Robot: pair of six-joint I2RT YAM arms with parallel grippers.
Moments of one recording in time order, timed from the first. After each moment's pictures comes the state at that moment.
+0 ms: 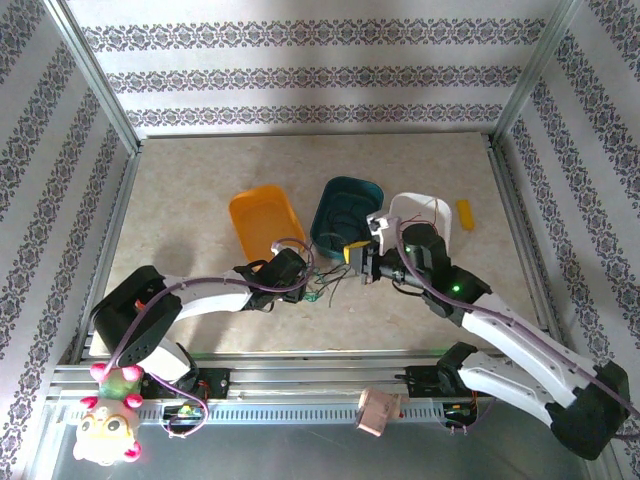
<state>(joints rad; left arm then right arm) -0.80 1.55 0.70 -0.21 -0.21 -0.56 0.66 0.87 0.69 -0.19 -0.29 0.42</state>
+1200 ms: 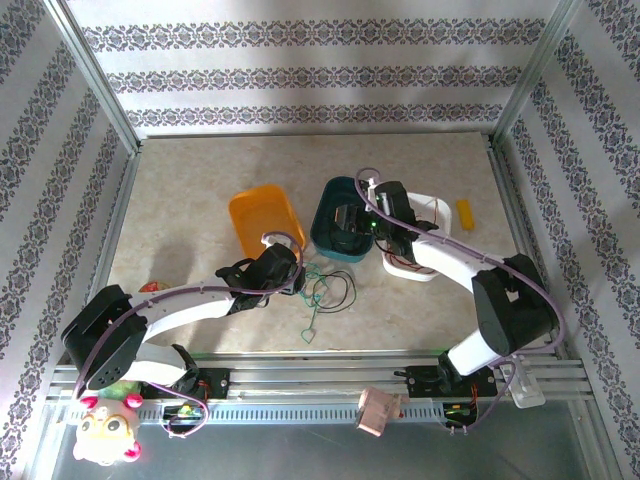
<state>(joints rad) -0.80 1.37 0.68 -0.21 -0.28 -0.55 0.45 1.53 0.88 0.04 -0.21 0.50</state>
